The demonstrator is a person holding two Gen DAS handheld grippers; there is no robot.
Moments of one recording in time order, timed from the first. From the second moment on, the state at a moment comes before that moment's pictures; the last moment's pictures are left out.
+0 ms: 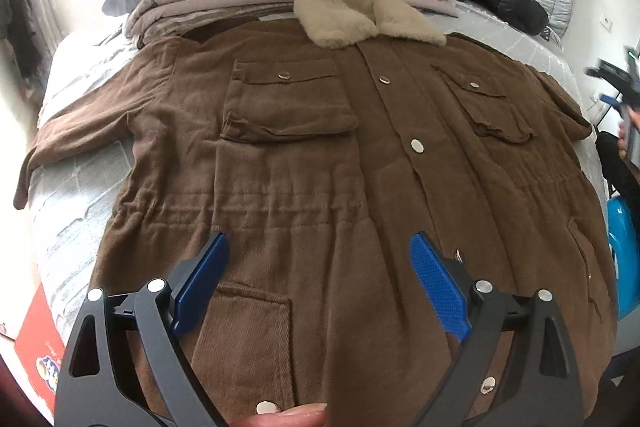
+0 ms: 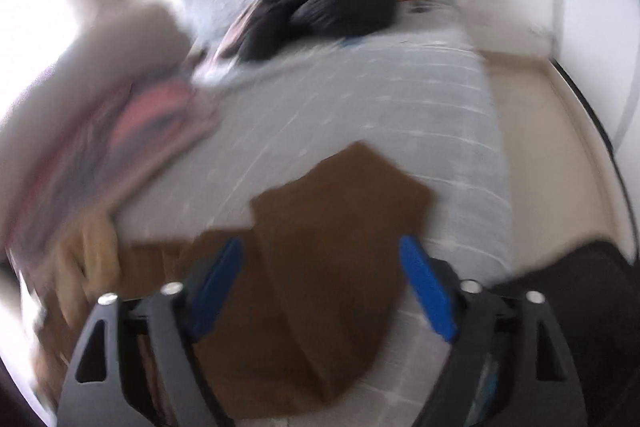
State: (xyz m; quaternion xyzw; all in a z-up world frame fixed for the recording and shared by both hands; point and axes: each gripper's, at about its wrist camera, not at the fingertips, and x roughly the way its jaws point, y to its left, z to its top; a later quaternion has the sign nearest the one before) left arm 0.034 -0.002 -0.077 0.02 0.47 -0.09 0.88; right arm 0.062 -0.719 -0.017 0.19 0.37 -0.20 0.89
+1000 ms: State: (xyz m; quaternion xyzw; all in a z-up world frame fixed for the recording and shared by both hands) left arm 0.045 0.014 -0.094 -0.05 0.52 -0.12 0.84; right arm 0.038 -0.803 -0.066 0.42 0.29 -0.18 0.84
